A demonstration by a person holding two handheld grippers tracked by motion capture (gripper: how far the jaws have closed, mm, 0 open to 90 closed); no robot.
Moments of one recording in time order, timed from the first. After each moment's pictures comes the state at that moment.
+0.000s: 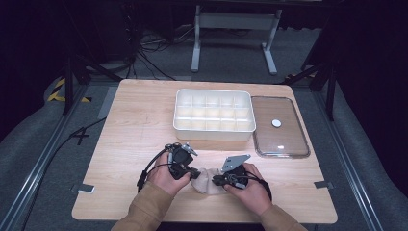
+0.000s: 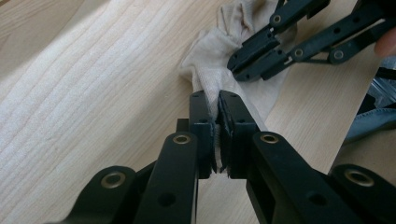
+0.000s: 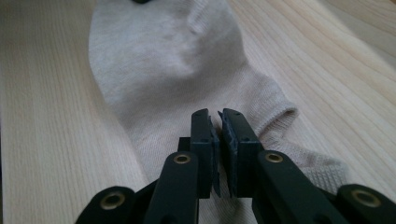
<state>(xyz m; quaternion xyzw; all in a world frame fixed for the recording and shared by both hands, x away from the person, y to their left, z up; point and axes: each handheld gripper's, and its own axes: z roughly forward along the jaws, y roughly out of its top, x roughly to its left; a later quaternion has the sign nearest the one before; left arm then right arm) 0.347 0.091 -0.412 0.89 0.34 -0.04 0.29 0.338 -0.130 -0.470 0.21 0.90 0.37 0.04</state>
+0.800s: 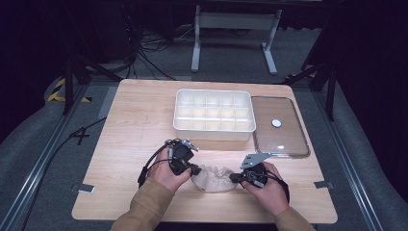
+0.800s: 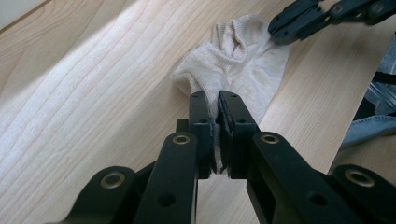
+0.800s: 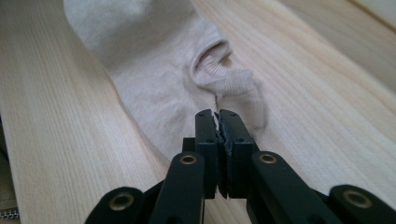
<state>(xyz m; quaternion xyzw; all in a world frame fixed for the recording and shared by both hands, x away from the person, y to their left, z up) 0.355 0.088 -0.403 0.89 0.34 -0.04 0.29 0.335 -0.179 -0.455 0.27 0.90 0.35 0.05</state>
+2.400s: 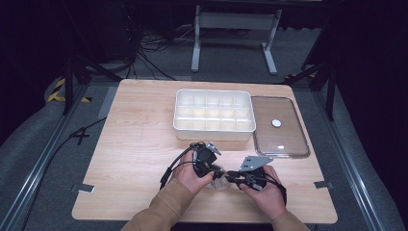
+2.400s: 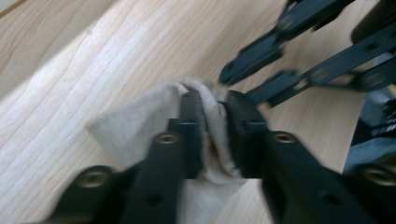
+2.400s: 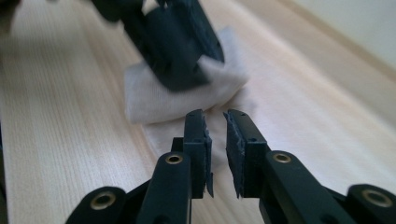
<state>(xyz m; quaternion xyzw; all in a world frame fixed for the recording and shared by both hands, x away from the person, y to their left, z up) 0.361 0.032 -0.425 0.89 0.30 -0.05 0.34 0.326 -0.179 -0.447 0.25 0.88 0.40 0.10</state>
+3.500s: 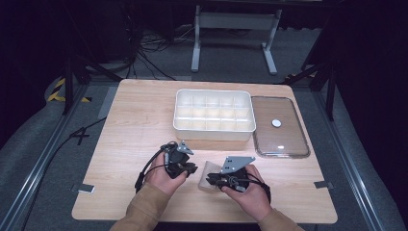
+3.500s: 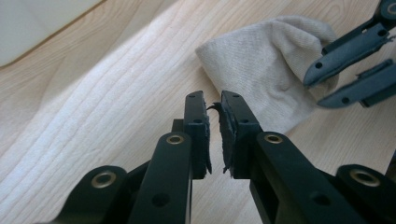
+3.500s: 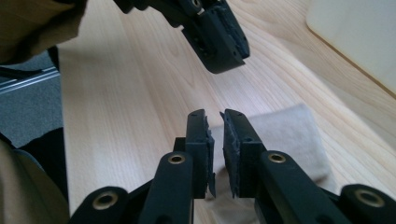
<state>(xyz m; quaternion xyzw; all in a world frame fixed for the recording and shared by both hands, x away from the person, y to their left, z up) 0.349 0.097 -0.421 0.89 0.34 0.03 0.31 0.320 -0.123 -0.436 0.20 0.88 0.42 0.06</state>
